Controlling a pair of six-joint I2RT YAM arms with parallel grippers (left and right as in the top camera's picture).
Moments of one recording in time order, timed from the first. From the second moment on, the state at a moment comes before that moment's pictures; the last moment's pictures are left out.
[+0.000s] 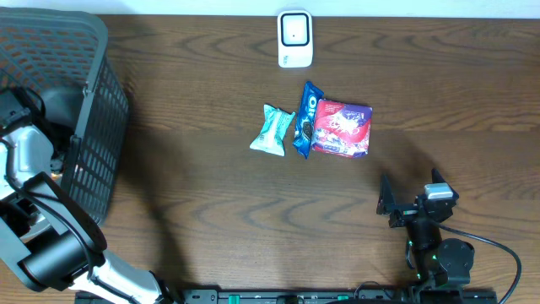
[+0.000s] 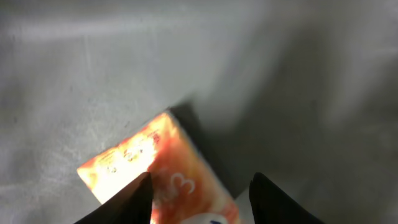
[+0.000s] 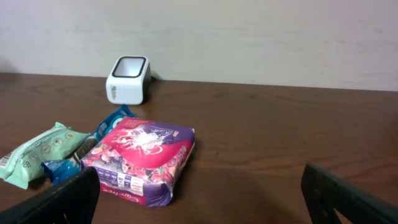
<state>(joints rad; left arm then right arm) 0.61 1.86 1.28 -0.60 -0.15 -0.74 0.01 0.01 0.01 -0.07 -0.10 0.01</state>
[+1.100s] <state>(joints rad) 0.61 1.58 1.24 -0.63 -0.14 -0.74 0.01 0.01 0.01 -0.07 -0.10 0.01</state>
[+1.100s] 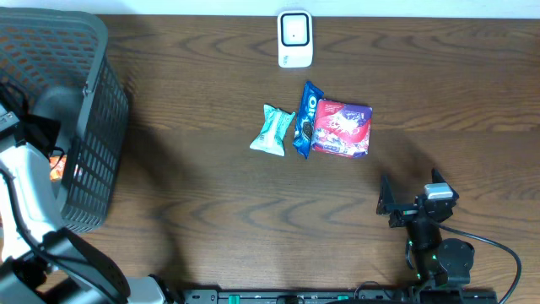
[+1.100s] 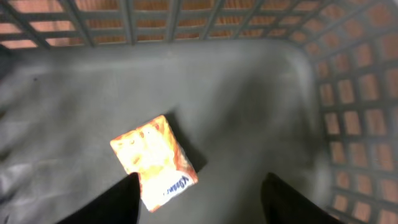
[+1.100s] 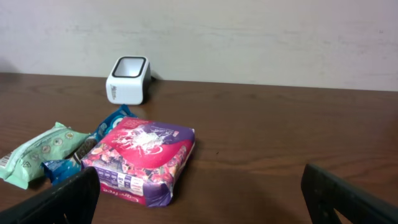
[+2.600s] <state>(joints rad) 0.55 1.88 1.27 -0.75 -0.22 -0.78 0.01 0.01 0.01 -0.07 -0.10 0.01</state>
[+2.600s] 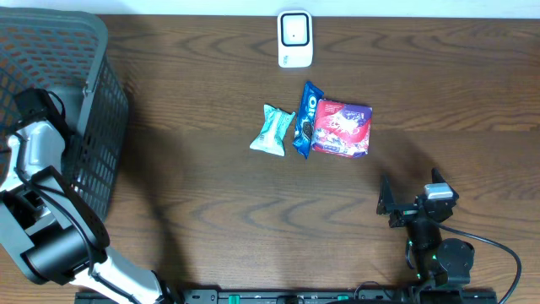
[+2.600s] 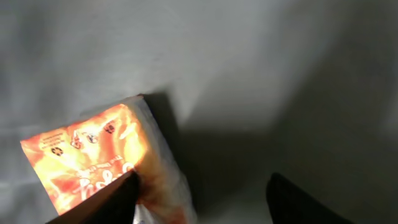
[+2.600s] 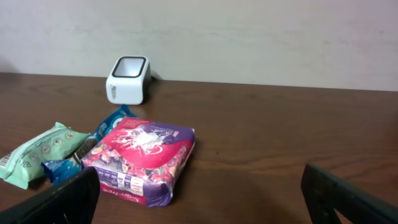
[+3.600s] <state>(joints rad) 0.55 1.89 1.32 -0.90 -0.30 -0.81 0.01 0.01 0.01 -0.07 -0.10 0.01</state>
